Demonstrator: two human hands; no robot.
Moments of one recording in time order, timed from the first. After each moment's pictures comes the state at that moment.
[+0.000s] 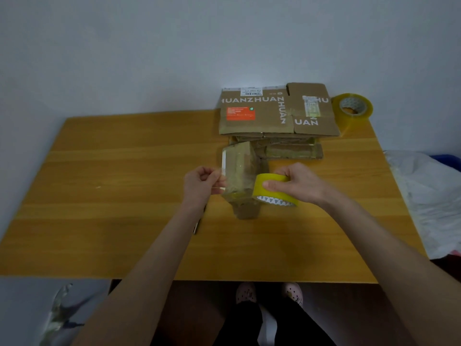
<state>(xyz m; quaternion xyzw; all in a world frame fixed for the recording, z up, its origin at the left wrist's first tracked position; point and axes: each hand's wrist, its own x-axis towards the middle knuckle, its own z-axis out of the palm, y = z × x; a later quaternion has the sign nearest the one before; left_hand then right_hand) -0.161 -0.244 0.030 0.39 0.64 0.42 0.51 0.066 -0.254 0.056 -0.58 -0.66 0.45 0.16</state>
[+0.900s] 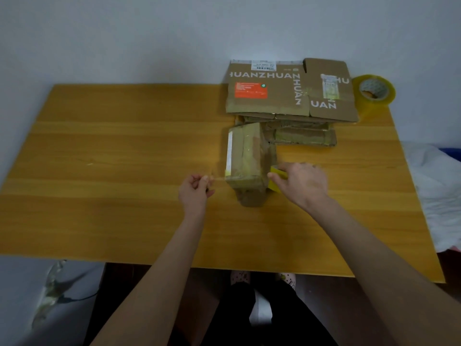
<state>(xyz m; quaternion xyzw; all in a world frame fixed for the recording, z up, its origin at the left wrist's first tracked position) -0.181 -0.259 -0.057 0.26 0.72 0.48 0.44 0.028 -0.254 0.027 -0.69 -0.70 0.15 -0.05</state>
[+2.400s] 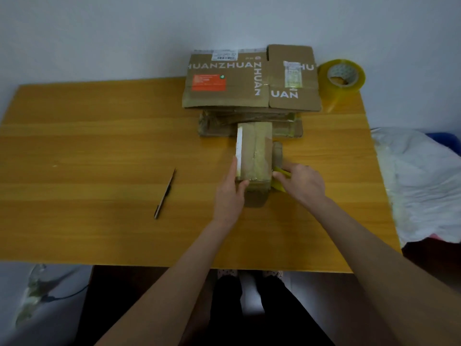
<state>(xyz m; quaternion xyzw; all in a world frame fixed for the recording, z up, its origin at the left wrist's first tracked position) -0.026 -0.279 -0.067 0.65 0.63 0.27 0.32 0.144 -0.254 -0.030 -0.74 -0.62 0.26 -0.03</state>
